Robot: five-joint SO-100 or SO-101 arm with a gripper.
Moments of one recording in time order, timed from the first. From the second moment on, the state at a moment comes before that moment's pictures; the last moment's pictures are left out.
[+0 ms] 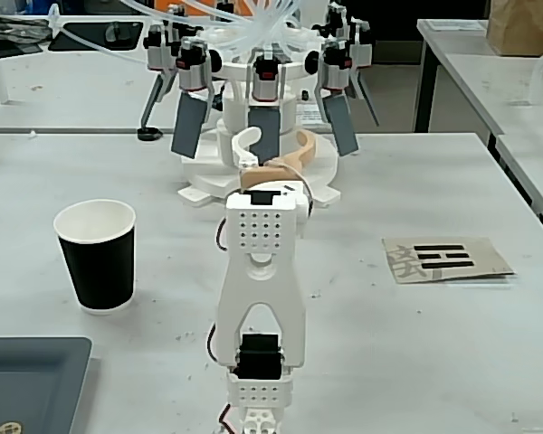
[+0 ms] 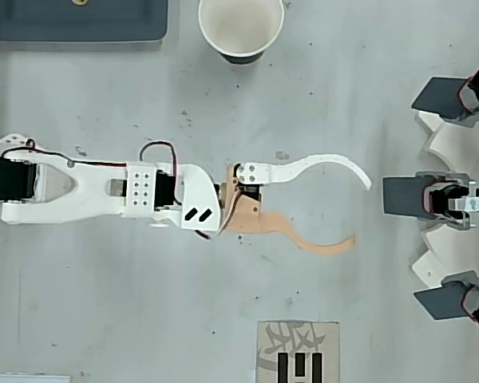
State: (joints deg) arm -0.8 84.4 118.7 -45.6 -89.6
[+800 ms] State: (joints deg) arm -0.9 89.2 133.3 -51.2 -90.2
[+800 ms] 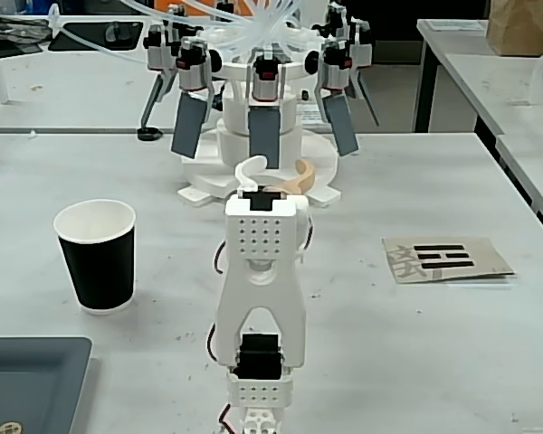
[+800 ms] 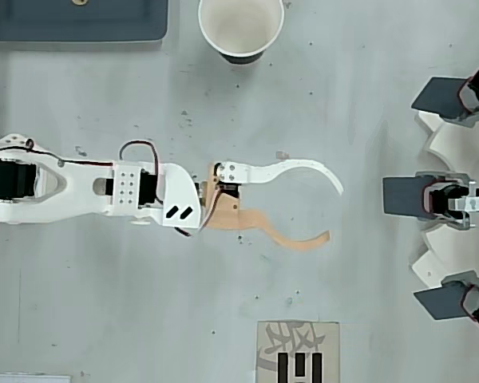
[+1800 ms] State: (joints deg) arm -0.8 106.1 170.7 -76.5 -89.8
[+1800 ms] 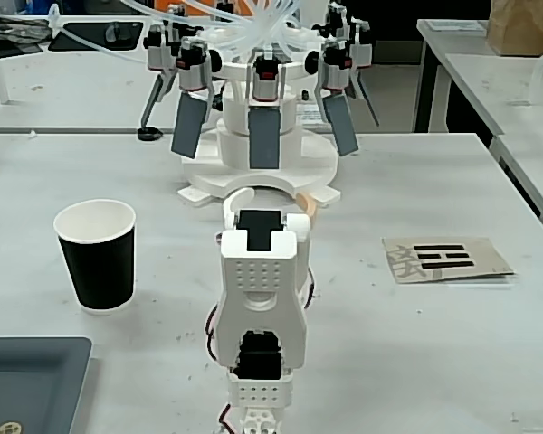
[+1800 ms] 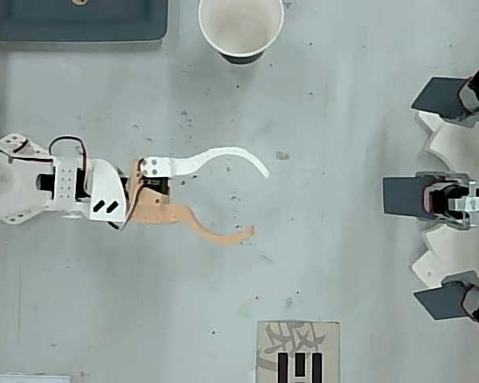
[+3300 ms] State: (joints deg) arm -24.2 114.2 177.9 -79.5 -89.3
